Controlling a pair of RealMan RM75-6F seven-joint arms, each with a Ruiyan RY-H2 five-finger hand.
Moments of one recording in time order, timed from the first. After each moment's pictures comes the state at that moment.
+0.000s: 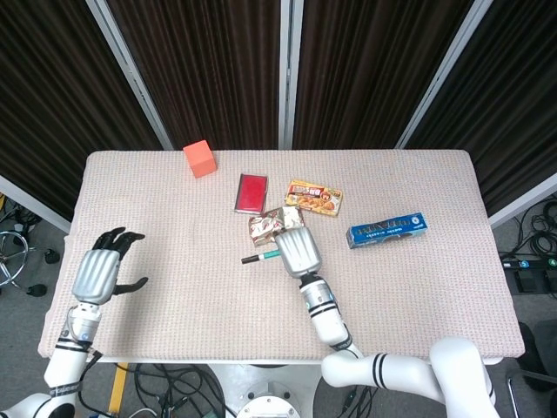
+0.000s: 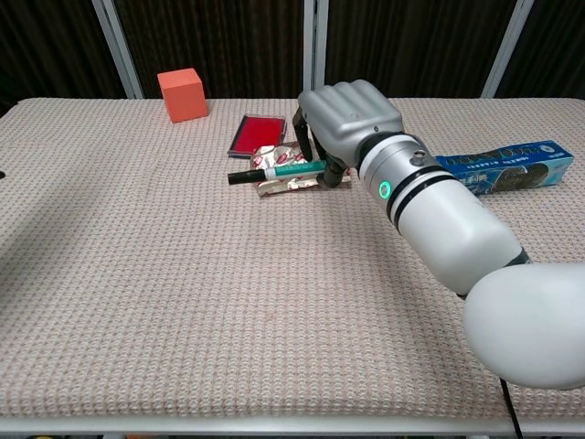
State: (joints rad) left arm -0.31 -1.37 -0.16 -1.63 1.37 1.30 0.15; right arm 0.88 -2.01 0.29 -1.24 -1.00 1.22 -0.82
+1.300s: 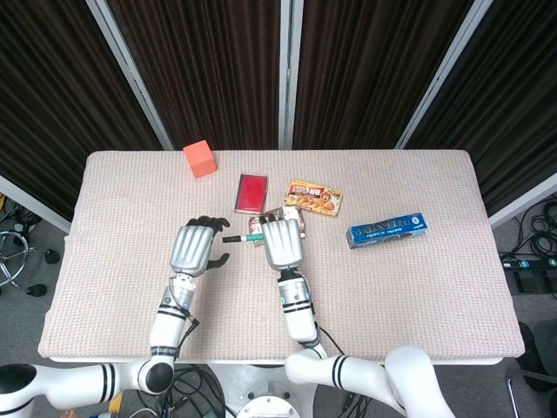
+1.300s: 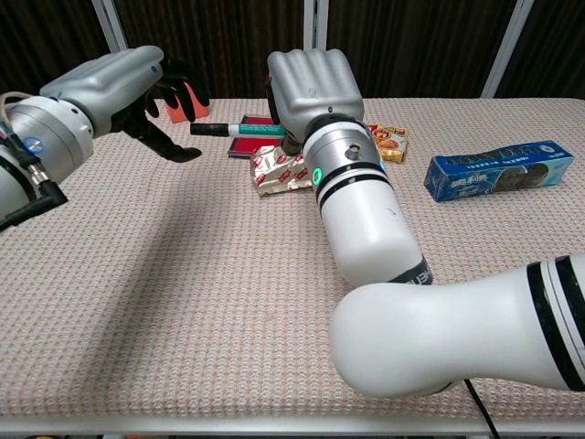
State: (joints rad) left arm -0.64 -1.78 -0.32 -1.57 1.04 1.26 0.59; right arm 1.02 -2.27 0.42 -0.93 -1.03 1.35 -0.75
